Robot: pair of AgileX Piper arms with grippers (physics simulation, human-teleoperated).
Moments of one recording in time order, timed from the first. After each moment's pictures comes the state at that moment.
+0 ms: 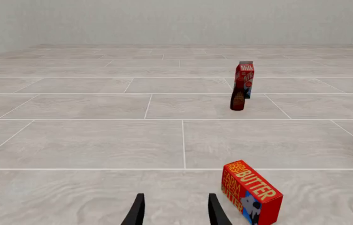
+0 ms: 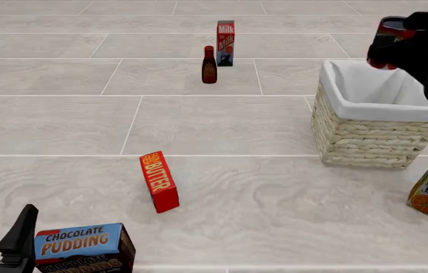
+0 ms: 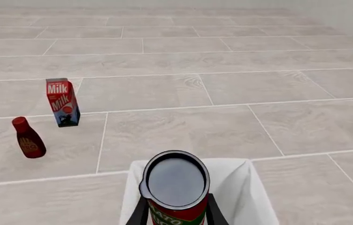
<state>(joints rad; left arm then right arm) 0.00 0.00 0.00 0.00 0.00 -0.15 1.62 -1.30 -0.12 -0.04</state>
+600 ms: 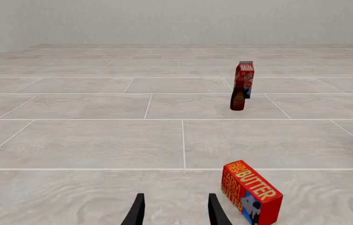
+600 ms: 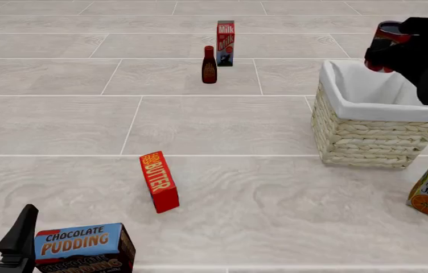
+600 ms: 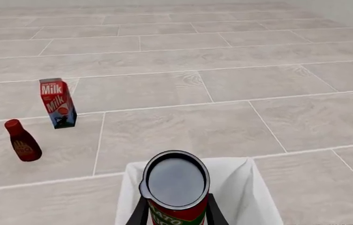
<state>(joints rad) 0.00 0.00 0.00 0.00 0.00 -0.16 1.69 -1.33 -0.14 -0.01</state>
